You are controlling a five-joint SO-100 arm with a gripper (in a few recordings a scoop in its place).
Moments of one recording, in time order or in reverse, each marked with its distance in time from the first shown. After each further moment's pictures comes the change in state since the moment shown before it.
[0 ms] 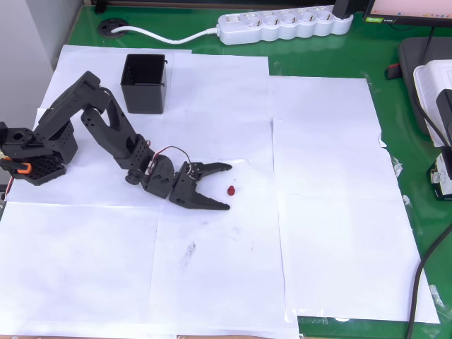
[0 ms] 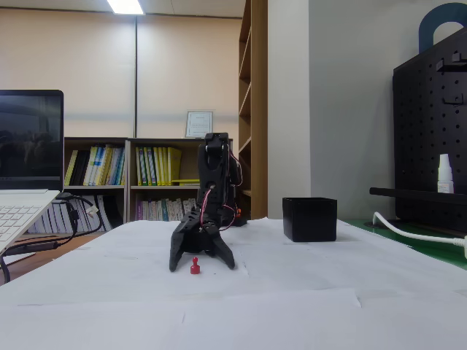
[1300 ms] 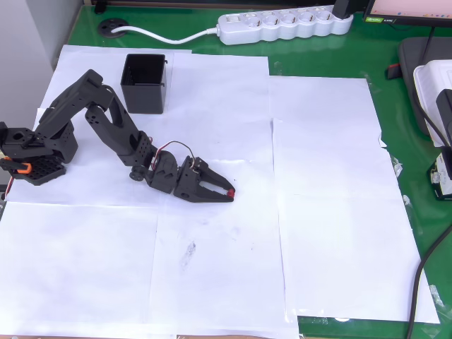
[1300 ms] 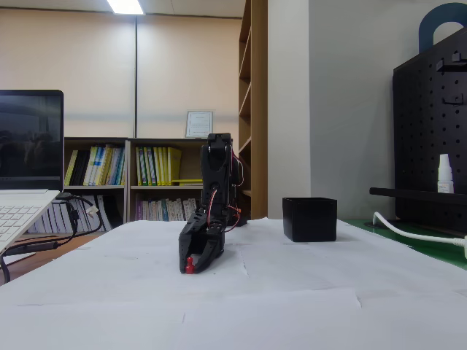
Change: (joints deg) arm -1.4 1.6 1.6 -0.1 0.5
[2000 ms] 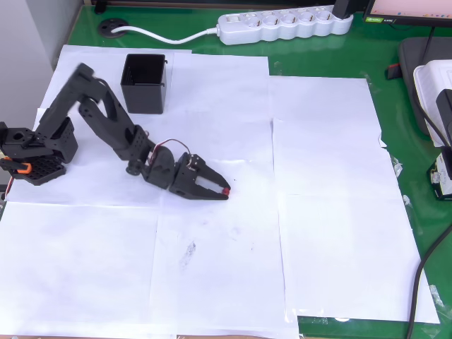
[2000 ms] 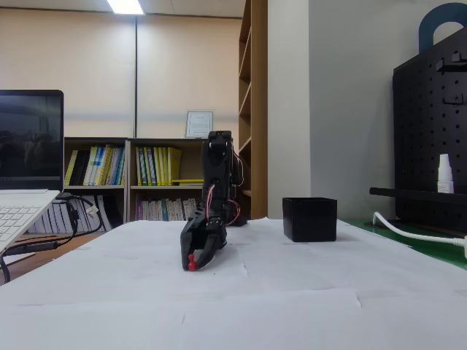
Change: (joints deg) arm 0.3 -21.3 -8.1 22.9 16.3
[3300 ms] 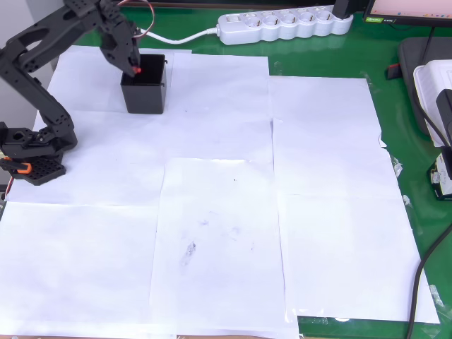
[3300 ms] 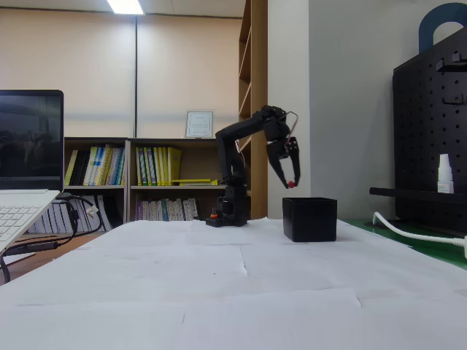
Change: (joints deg) arm -55.7 -33.4 32.2 110.2 51.6
